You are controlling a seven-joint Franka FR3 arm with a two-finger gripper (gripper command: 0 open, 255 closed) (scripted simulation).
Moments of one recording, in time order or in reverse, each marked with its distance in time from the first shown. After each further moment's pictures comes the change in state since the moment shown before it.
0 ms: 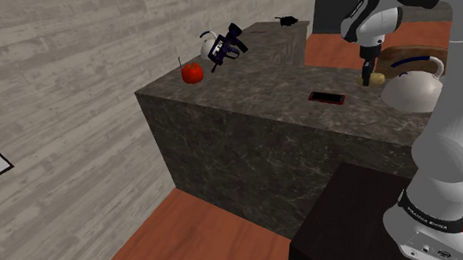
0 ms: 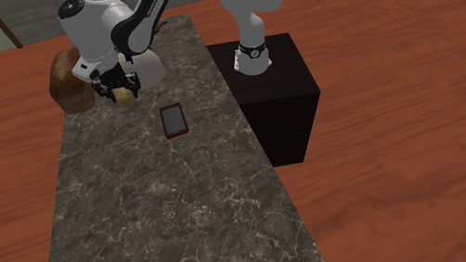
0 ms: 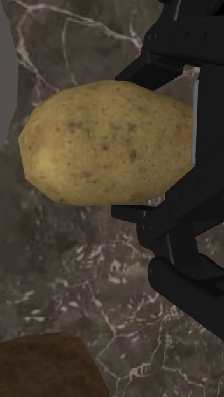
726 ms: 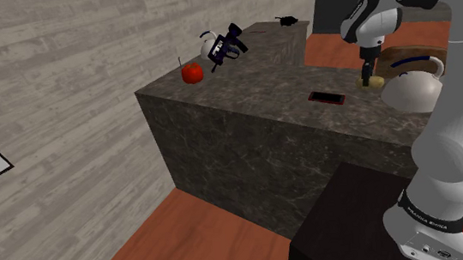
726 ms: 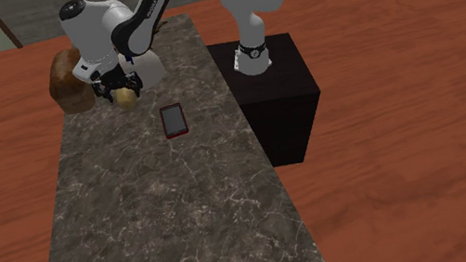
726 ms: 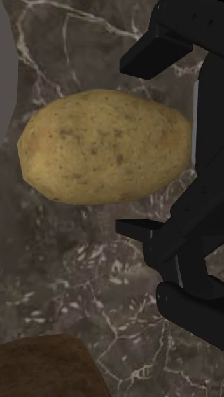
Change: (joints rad) arm -0.003 0.007 0.001 -0.001 0.004 0.008 -0.003
